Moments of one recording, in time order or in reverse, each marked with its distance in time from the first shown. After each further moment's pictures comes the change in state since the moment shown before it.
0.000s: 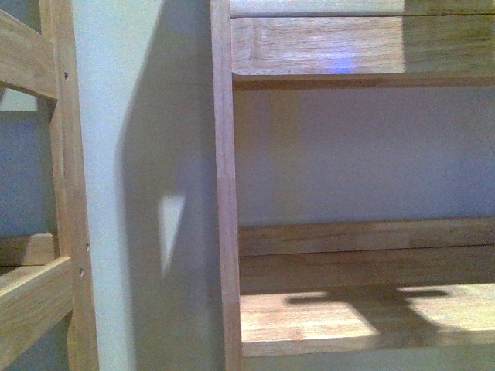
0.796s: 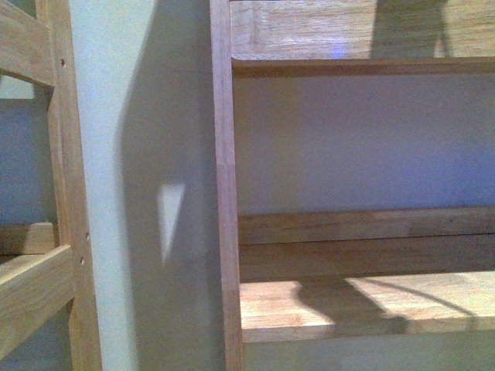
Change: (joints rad) left arm 0.000 0.000 0.000 0.000 0.000 0.000; right arm 0.121 0.229 0.209 -0.072 0.035 0.189
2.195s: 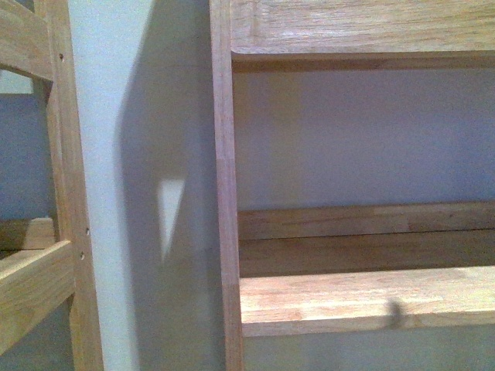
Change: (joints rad) left arm 0.000 0.000 0.000 0.000 0.000 0.000; right arm -0.118 -0.773 -0.835 0.505 0.277 -0.395
